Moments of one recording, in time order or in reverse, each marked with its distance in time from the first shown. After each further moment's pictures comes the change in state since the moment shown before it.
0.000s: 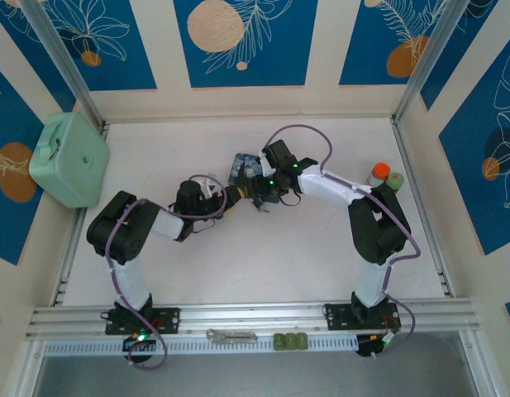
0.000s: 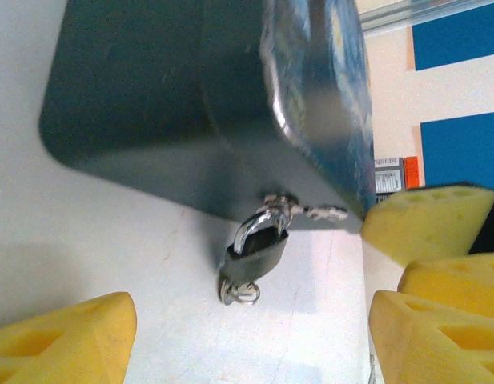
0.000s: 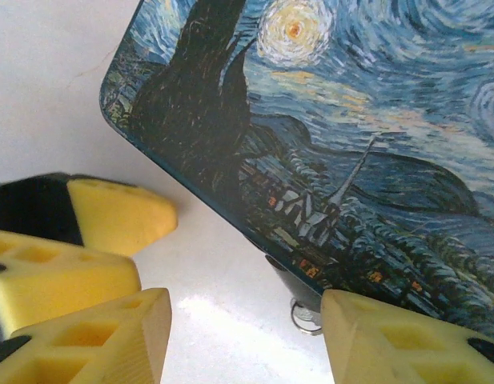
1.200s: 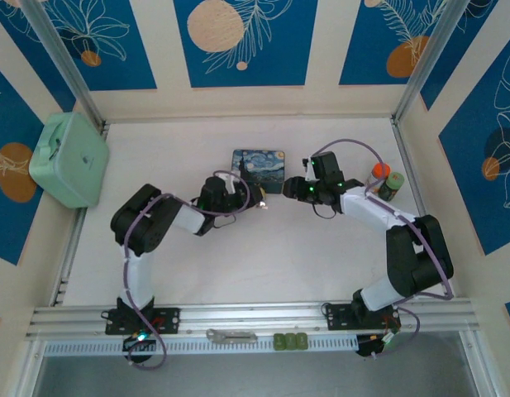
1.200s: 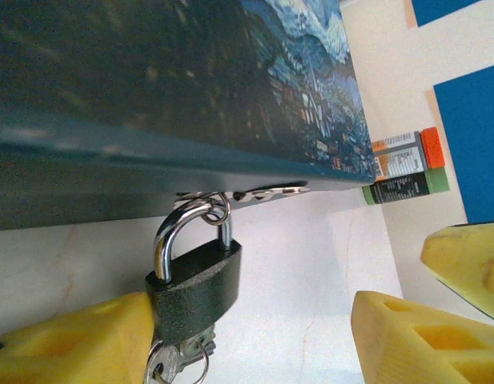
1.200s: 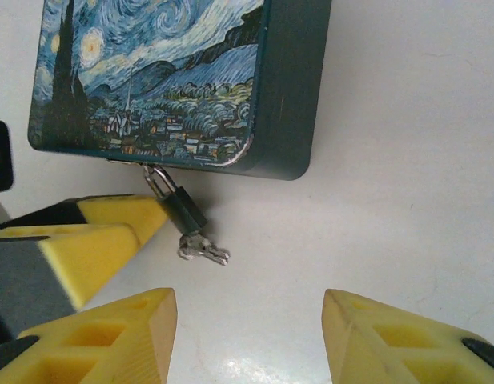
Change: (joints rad) left arm -0.157 0.169 0.216 -0.011 -0.108 0.119; right arm -0.222 -0.345 -0.426 0.231 -0.066 0.173
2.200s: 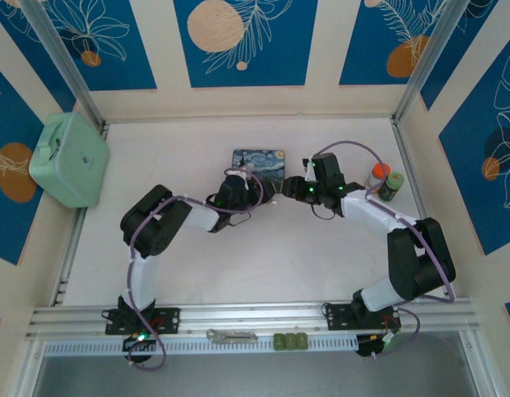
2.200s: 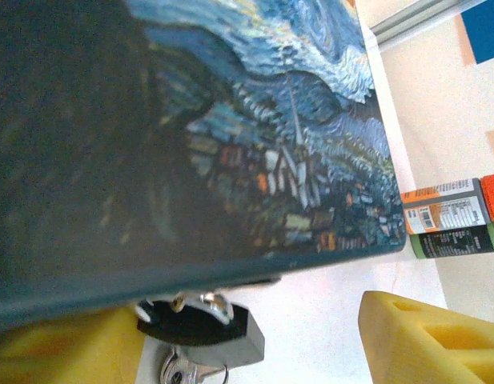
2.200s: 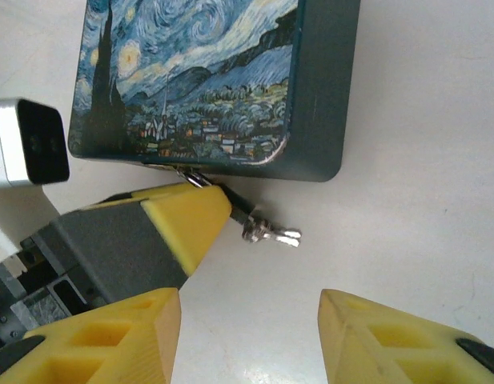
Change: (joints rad) left arm -0.105 0.035 0.140 -0.148 -0.275 -0.008; right arm 0.005 -0.021 -0.035 0.072 -0.031 0.045
